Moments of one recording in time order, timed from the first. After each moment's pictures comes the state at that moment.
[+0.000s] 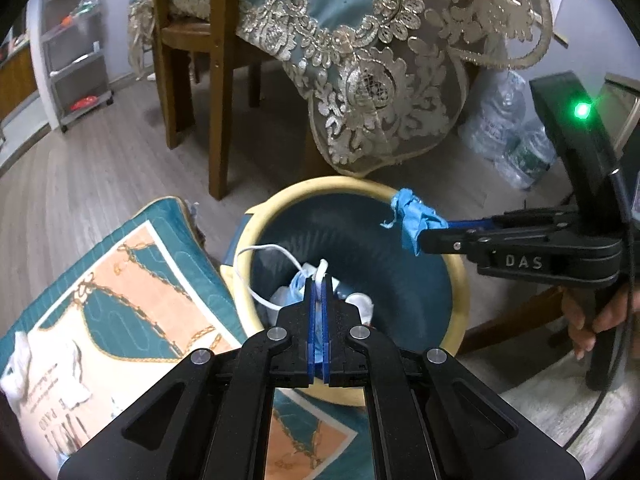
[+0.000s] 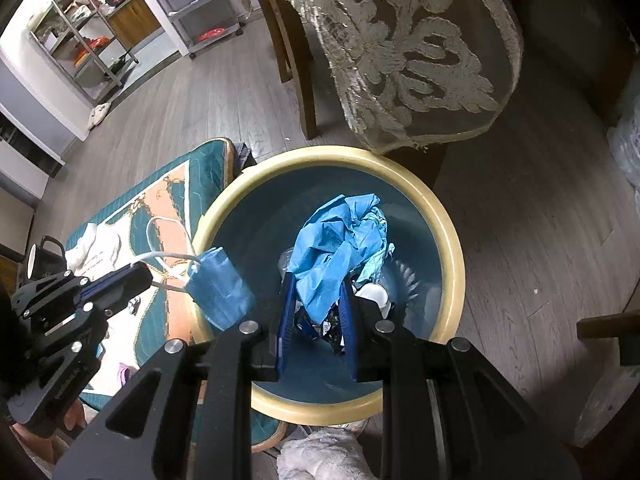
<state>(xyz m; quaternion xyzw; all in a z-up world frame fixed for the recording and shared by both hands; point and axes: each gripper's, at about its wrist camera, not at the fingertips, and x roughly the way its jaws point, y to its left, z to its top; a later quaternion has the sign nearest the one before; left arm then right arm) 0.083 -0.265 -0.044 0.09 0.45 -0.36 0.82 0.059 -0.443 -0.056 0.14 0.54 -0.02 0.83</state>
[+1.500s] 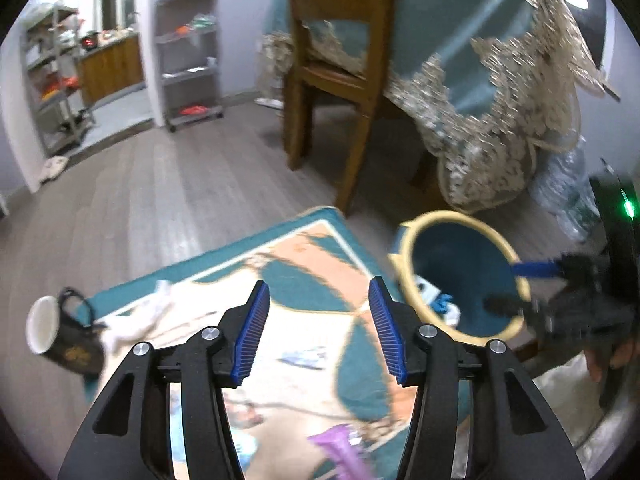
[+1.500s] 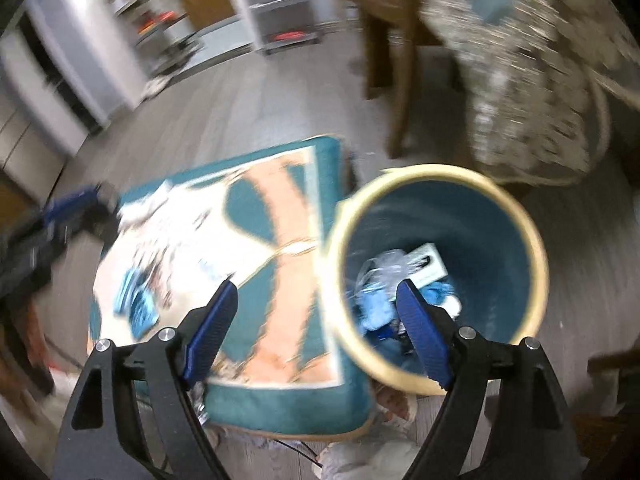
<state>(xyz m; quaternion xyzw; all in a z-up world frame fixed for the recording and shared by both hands) 0.057 -0.080 0.024 0.06 0.39 -0.21 0.90 0.032 -0.293 -0.019 0.06 0.50 0.08 0.86</state>
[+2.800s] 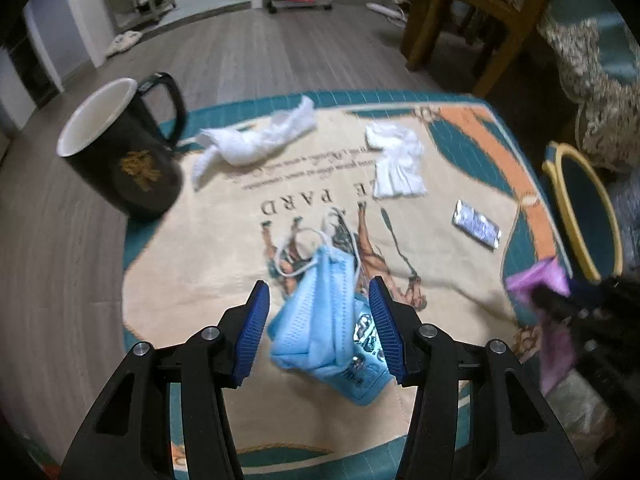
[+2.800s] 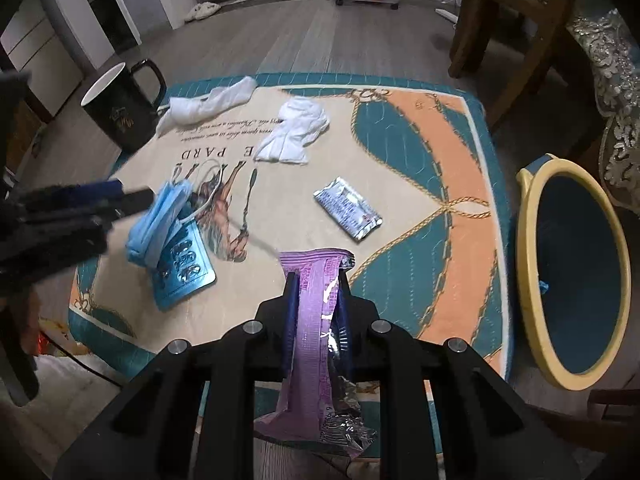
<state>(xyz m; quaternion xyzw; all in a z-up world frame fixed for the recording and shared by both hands) 0.062 0.053 -0.097 0.02 0.55 -0.06 0.83 0.031 -0.123 -0.104 -0.04 0.54 0.12 0.83</state>
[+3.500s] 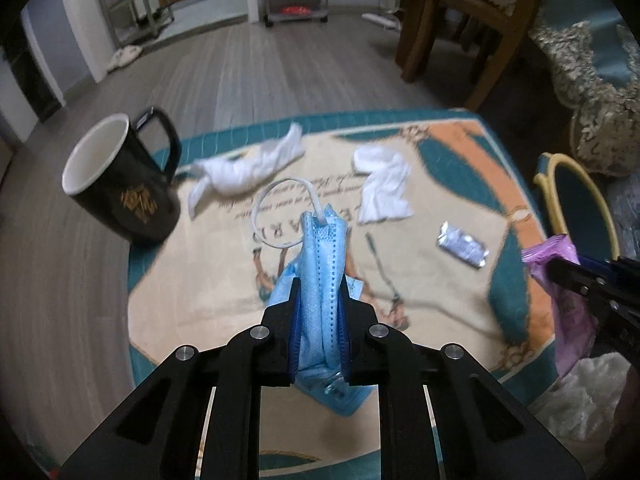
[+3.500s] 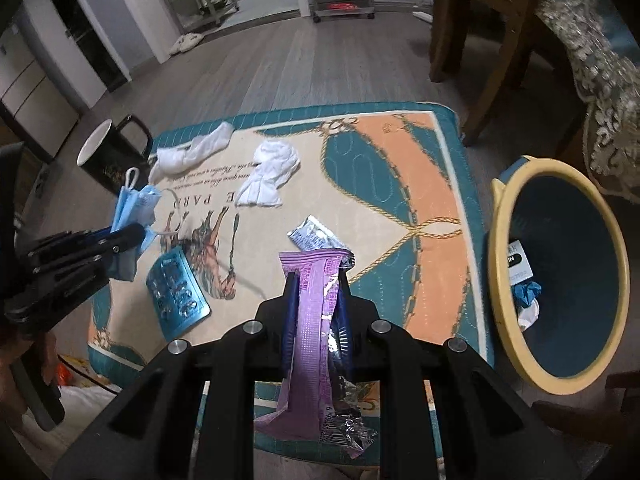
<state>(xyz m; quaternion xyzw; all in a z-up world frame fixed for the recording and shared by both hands) 0.062 0.039 -0.069 0.03 0.52 -0.06 0.85 0.047 -0.157 -0.075 0.03 0.53 0.11 0.84</state>
